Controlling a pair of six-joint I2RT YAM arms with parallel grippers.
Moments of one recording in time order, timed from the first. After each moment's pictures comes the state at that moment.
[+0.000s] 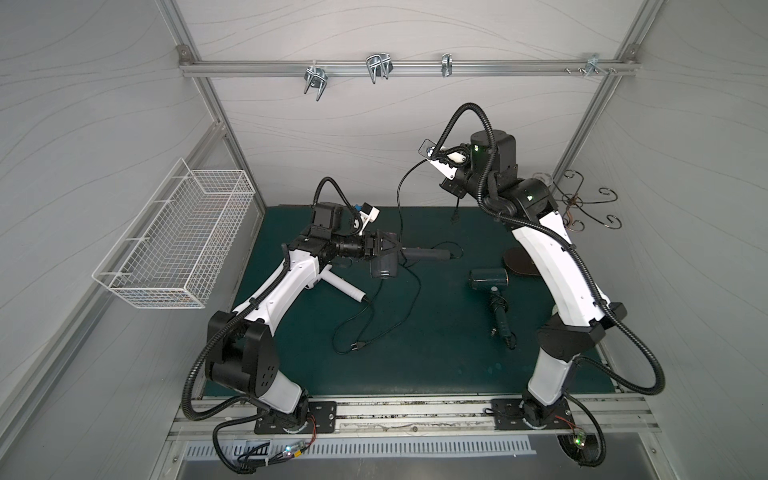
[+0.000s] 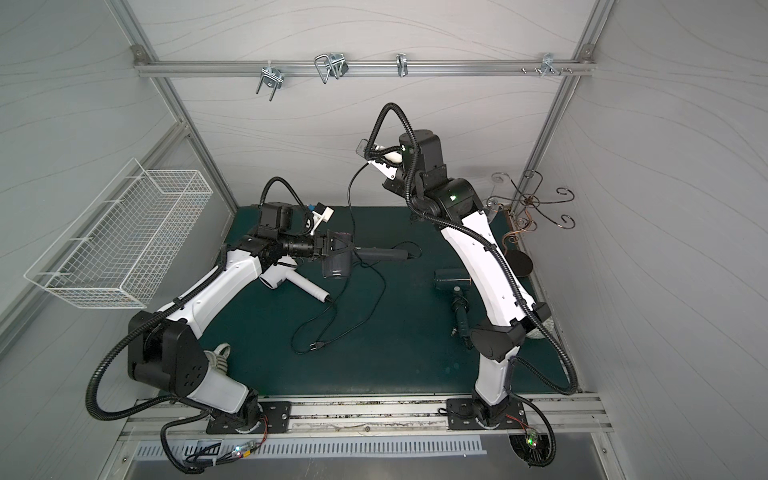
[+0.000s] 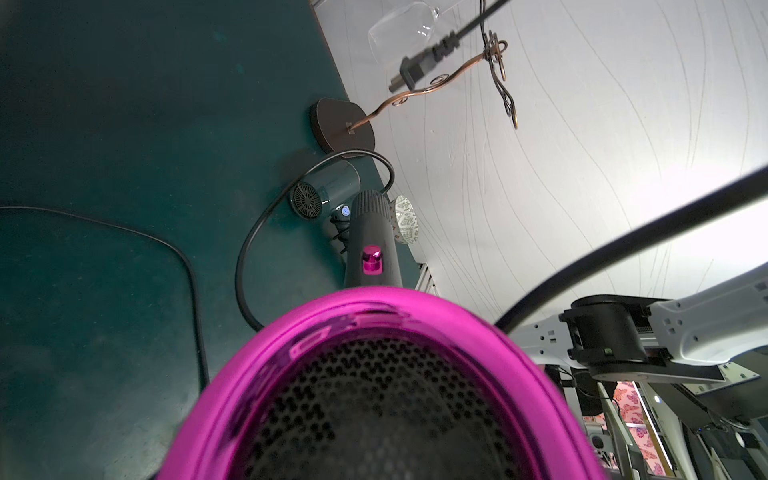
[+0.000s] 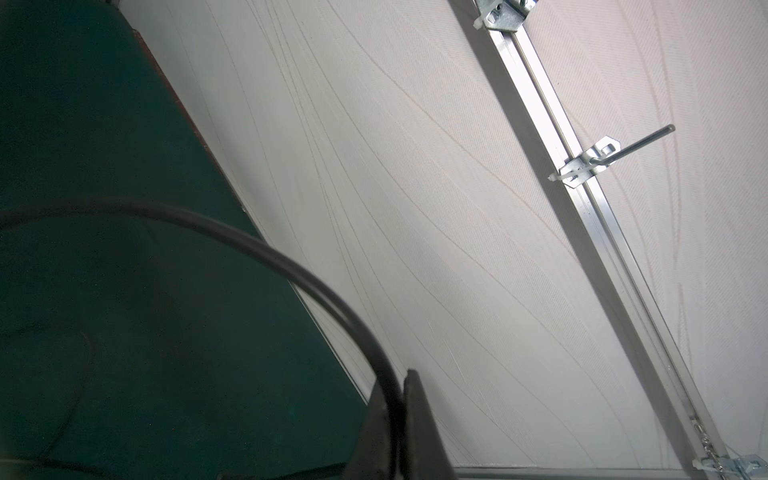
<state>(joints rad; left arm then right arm) -0.28 1.54 1.30 -0.43 1.02 -0.48 0.64 1.84 2.41 -0.82 0.27 -0.85</state>
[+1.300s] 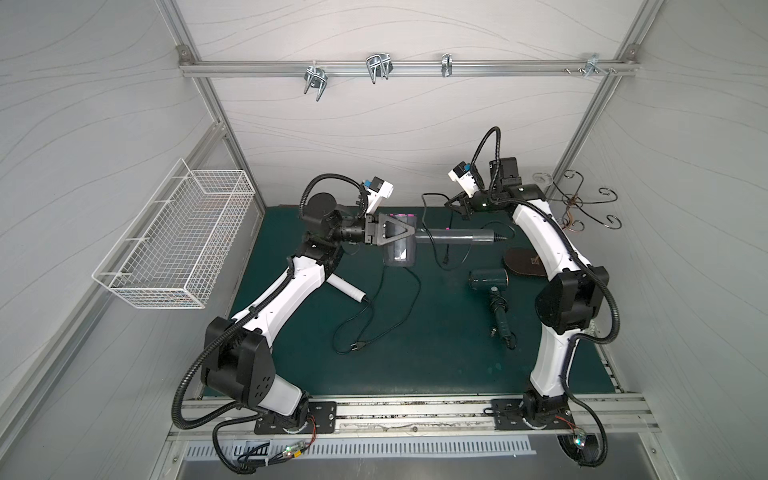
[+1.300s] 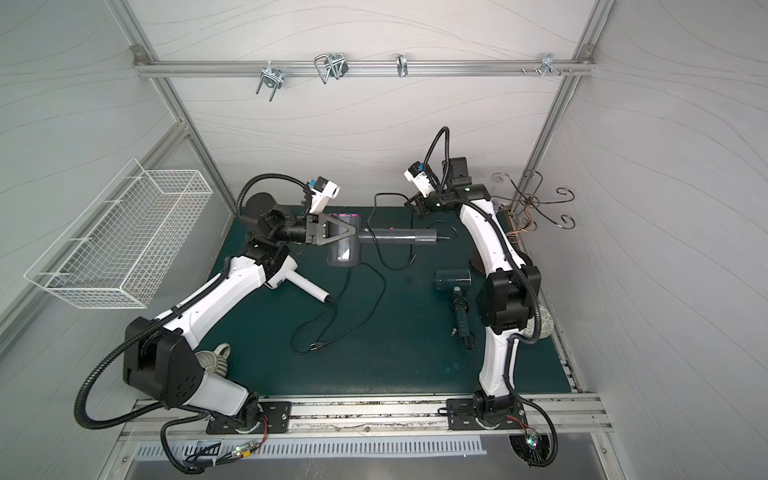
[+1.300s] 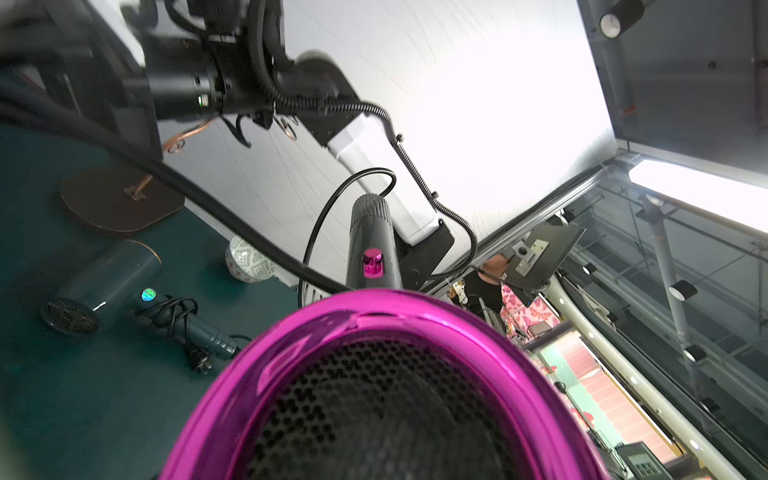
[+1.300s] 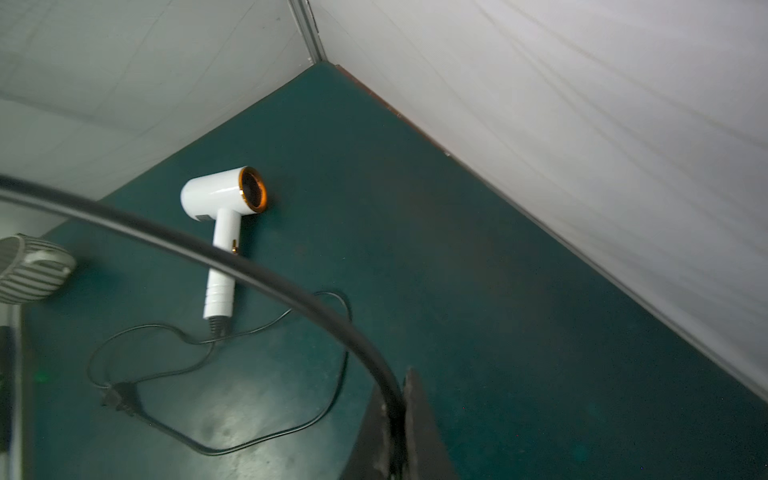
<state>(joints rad) -0.33 1.50 1.28 0.54 1.30 -1.16 0.25 1.98 2.02 -0.79 -0.68 -0.36</state>
